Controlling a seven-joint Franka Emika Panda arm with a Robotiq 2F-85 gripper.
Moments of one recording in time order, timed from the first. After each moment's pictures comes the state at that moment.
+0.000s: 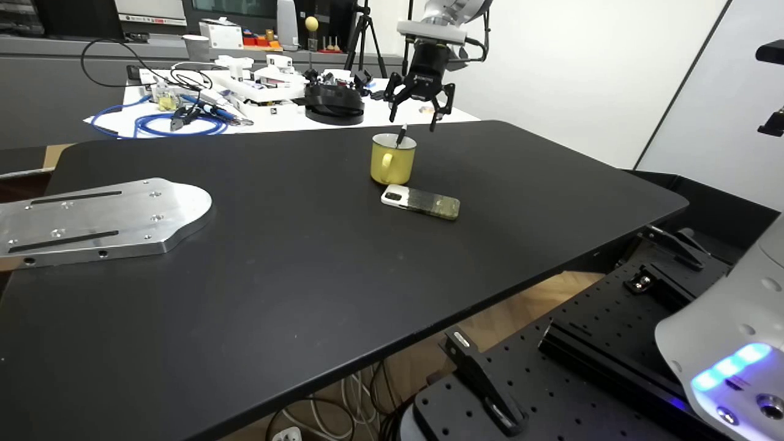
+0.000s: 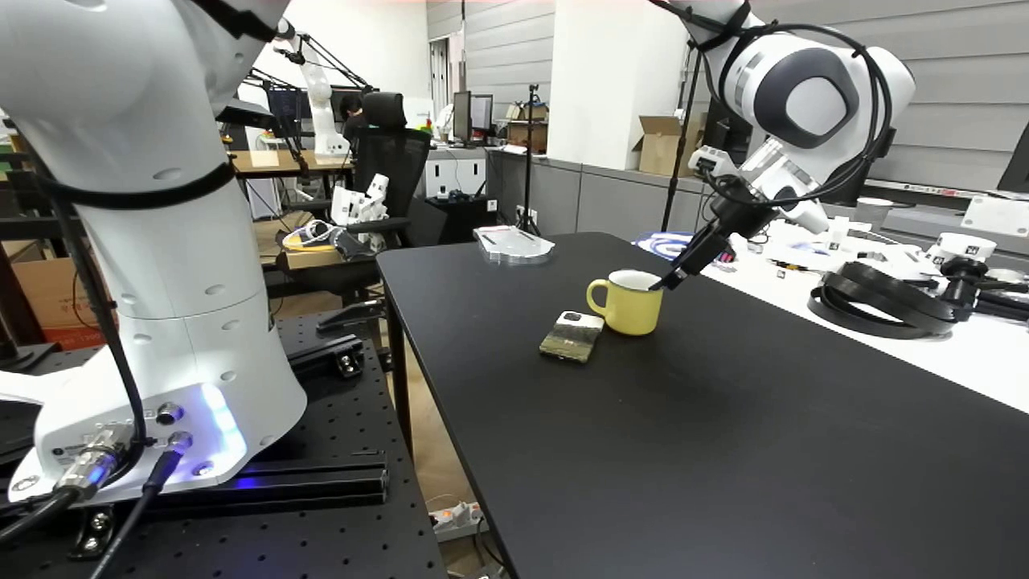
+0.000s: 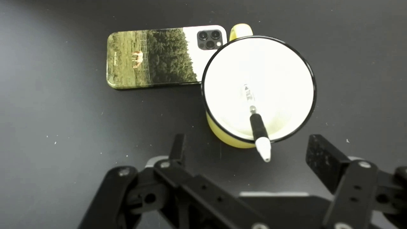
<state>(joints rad) -0.09 0.73 -0.08 -1.52 0.45 1.78 0.55</state>
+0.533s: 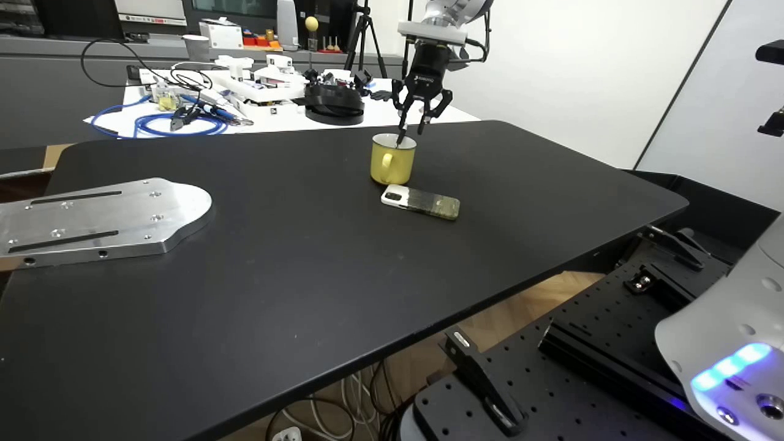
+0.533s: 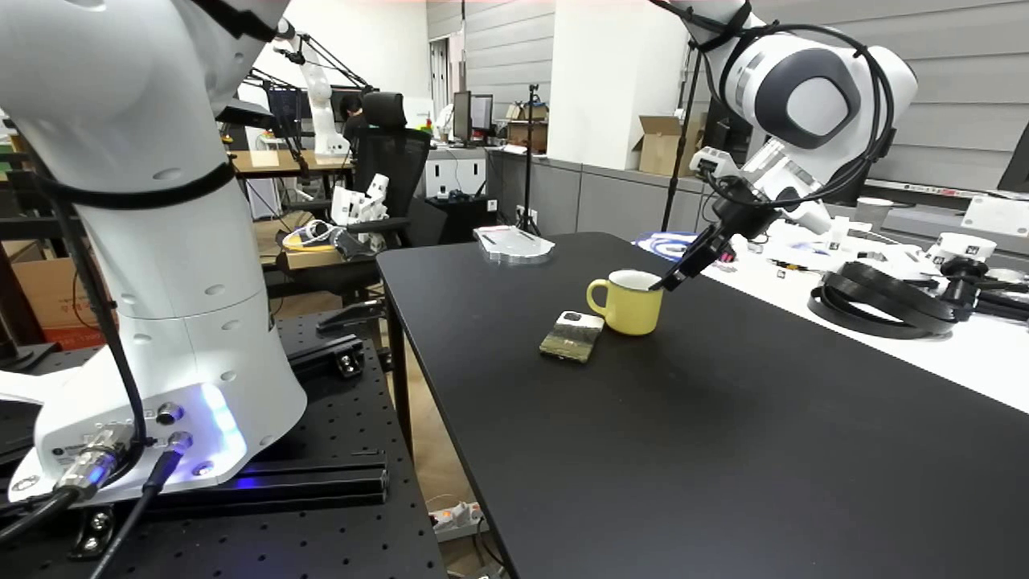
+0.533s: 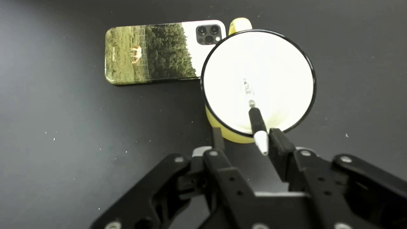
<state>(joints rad) -0.09 0.73 -0.09 -1.52 0.45 1.79 0.55</state>
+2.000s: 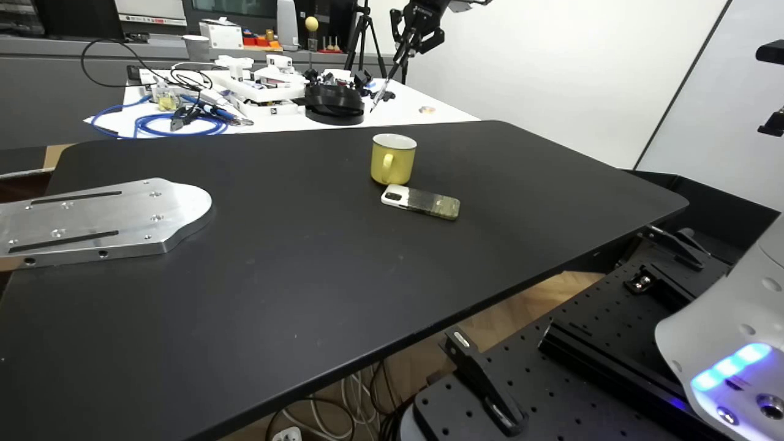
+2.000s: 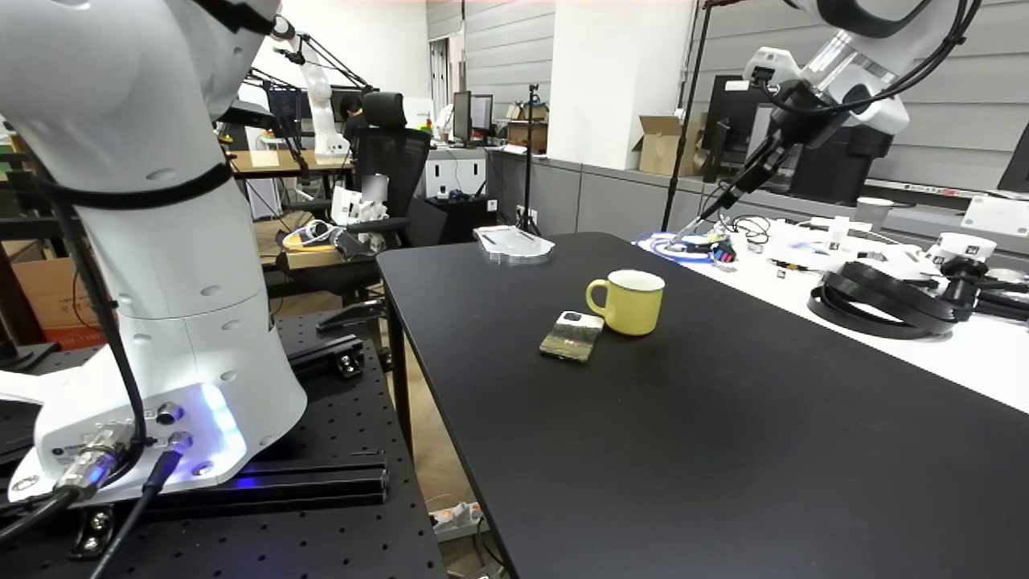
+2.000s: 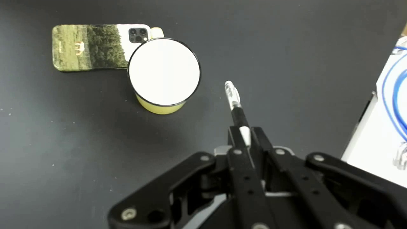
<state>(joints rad) -0.14 0.68 -0.08 -1.31 0.57 1.71 0.56</state>
